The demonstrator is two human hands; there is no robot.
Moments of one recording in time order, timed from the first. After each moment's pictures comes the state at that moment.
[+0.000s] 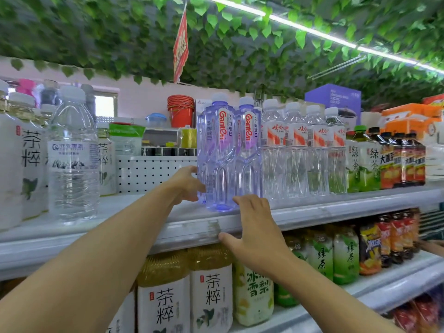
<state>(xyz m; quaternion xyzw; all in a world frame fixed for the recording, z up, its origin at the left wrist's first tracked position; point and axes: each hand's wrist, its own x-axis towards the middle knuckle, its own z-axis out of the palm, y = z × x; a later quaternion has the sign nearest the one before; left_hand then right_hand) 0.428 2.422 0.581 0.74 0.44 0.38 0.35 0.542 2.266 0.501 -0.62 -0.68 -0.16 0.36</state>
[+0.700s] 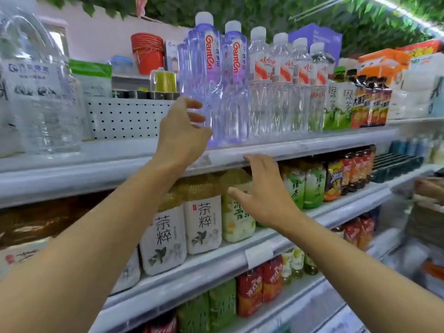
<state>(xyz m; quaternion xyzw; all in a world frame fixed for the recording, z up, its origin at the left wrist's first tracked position) 0.413 2.304 0.538 0.74 0.30 0.54 0.25 0.546 2.228 0.453 -0.68 -0.61 -0.13 0.39</state>
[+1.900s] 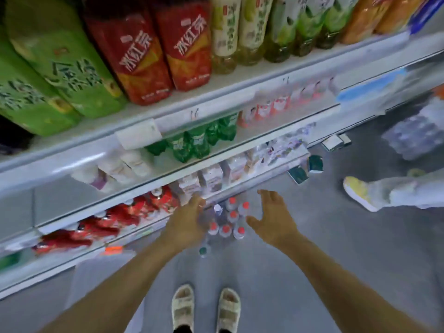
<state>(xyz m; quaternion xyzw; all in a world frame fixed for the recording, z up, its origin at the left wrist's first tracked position) 0.574 2.142 -0.048 0.72 0.52 -0.03 0.45 0.761 2.058 -0.063 -0.82 -0.48 0.31 0.10</state>
